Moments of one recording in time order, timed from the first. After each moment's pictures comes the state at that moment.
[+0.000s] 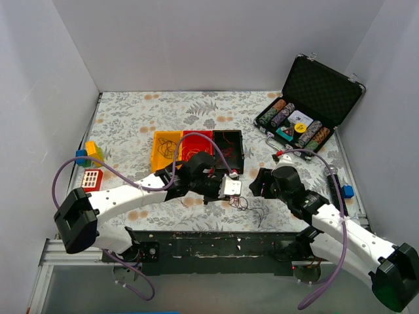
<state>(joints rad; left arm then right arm) -0.98 1.36 0.94 -0.28 0.53 0.57 0.66 0.79 0.40 -0.25 0.12 0.60</state>
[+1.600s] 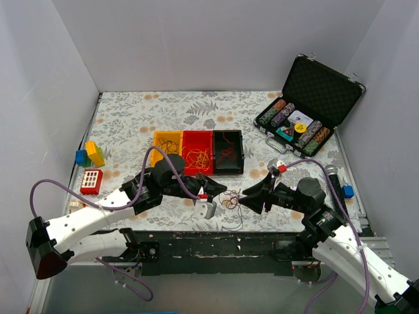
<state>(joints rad) -0.98 1.02 0.83 -0.20 0.60 1.02 0.66 0.44 0.32 -0.01 -0.57 0.36</state>
